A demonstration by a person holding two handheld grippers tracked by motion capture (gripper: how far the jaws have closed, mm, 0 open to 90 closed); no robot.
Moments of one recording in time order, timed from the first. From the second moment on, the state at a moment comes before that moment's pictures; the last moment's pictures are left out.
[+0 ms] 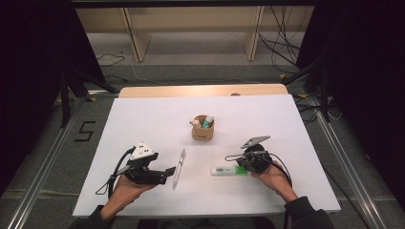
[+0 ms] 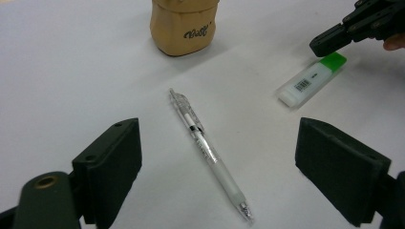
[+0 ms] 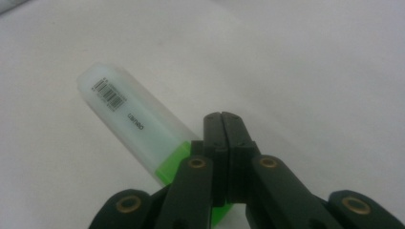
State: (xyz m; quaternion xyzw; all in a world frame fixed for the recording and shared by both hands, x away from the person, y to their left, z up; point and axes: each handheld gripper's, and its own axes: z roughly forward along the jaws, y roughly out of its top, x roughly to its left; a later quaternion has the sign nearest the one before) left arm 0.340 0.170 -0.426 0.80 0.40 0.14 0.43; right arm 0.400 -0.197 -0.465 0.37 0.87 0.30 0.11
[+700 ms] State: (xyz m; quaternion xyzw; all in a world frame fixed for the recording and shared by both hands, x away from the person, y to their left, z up) left arm 0.341 0.170 -0.426 0.80 0.40 0.14 0.42; right arm 0.396 -0.198 -0.454 0.26 0.93 0.24 0.06
